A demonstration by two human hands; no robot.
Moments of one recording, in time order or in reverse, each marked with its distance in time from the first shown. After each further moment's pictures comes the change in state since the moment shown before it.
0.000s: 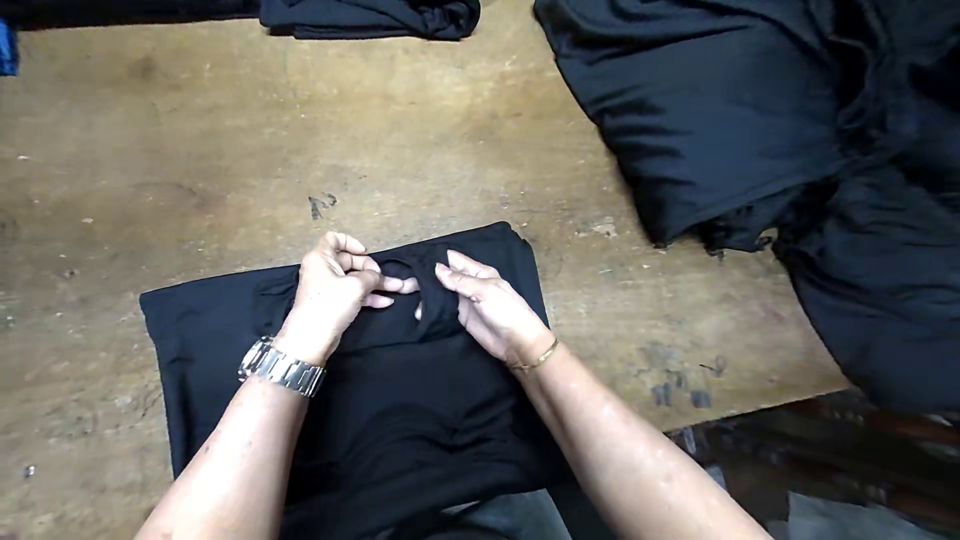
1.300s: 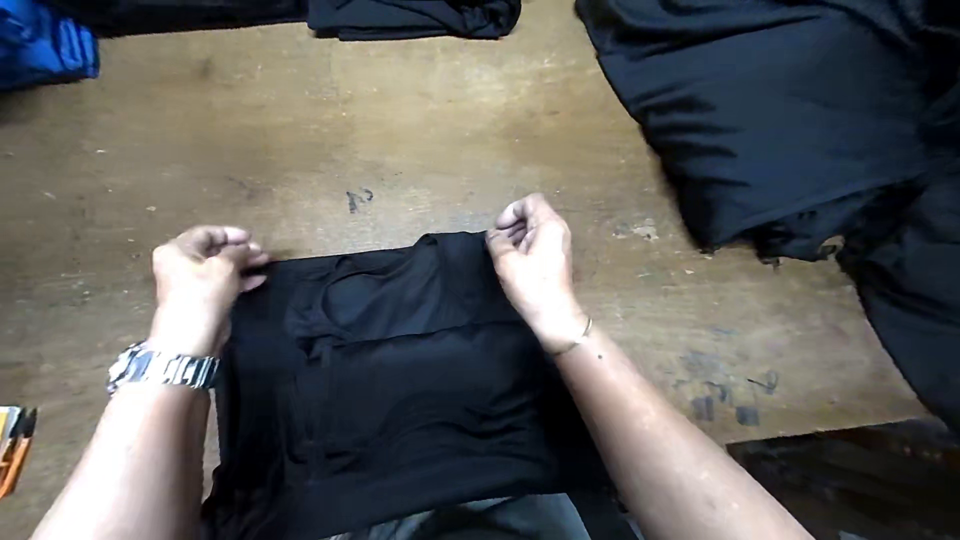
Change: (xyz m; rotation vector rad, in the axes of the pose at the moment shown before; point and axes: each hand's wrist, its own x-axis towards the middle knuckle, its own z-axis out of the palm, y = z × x) left_hand -0.008 0.004 -0.138 0.296 0.441 0.010; right_hand 0.019 -0.029 0.015 -0.948 0.481 -0.391
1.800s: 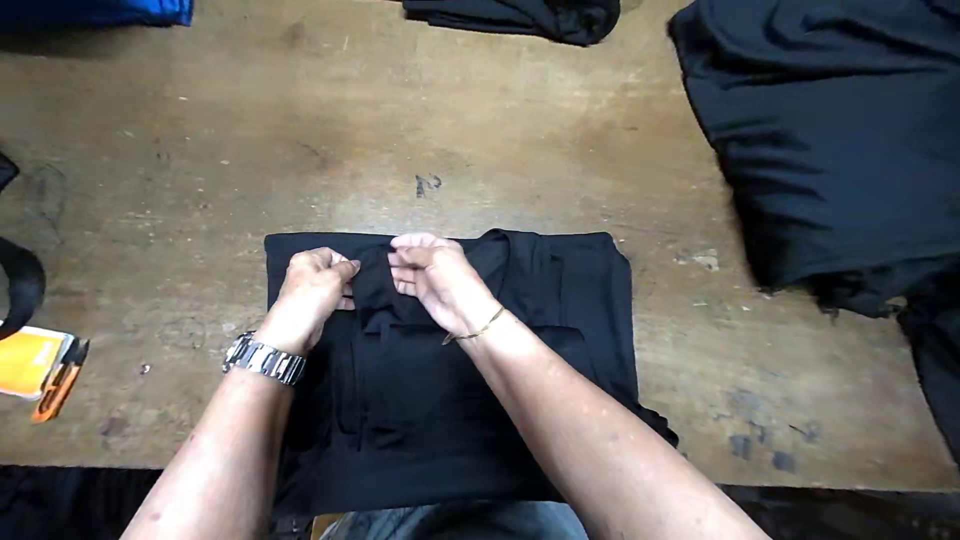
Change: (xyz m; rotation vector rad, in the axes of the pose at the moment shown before) left_hand -0.028 -0.036 0.010 -0.097 -0.185 -0.202; right_hand -0.023 -0.078 0.136 0.930 -0.534 0.575
